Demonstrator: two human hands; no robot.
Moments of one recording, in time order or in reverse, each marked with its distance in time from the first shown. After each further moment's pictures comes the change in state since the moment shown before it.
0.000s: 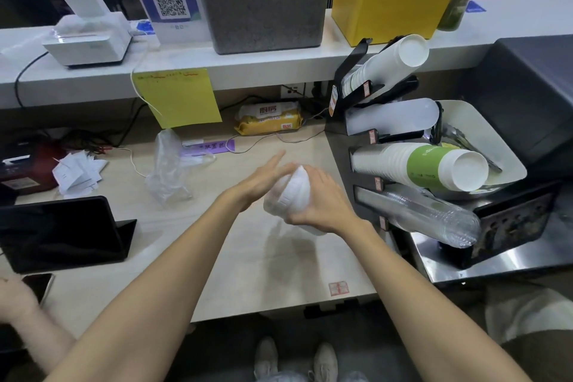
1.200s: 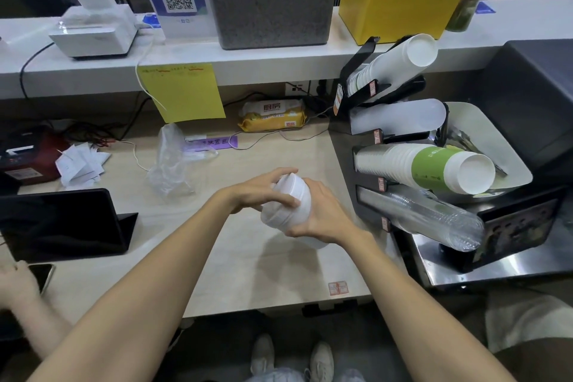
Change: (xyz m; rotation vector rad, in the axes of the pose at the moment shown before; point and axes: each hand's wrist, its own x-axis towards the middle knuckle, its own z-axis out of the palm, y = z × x) left_hand 0.002 -0.027 -0.011 0.097 -0.205 0.009; right_hand -0.009 0.008 0.021 0.080 -0.096 0.024
